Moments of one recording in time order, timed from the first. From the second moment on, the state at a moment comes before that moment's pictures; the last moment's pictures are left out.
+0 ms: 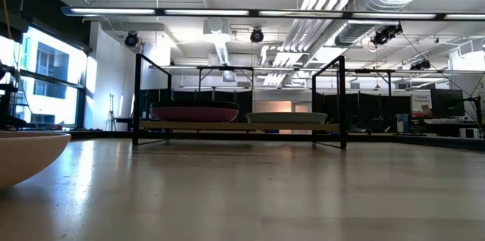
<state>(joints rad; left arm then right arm) 0.19 0.47 0.70 -0.16 0.02 -0.46 0.31 0.86 0.68 0.18 0.55 0.32</state>
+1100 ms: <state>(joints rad) -0.82 1.08 0.70 -0.60 0.00 -1.43 0.31 0.86 0.68 0.06 0.55 0.39</state>
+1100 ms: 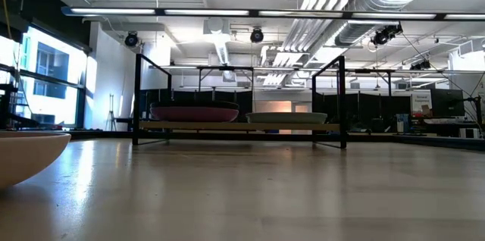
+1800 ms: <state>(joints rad) -0.81 1.43 0.70 -0.45 -0.04 -1.57 0.31 0.86 0.68 0.01 0.55 0.45</state>
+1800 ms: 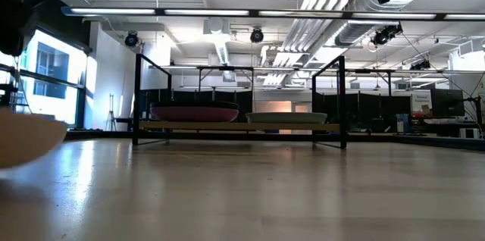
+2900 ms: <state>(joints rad) -0.81 1.39 0.70 -0.69 -0.05 -1.62 0.31 0.86 0.68 0.00 0.55 0.47</state>
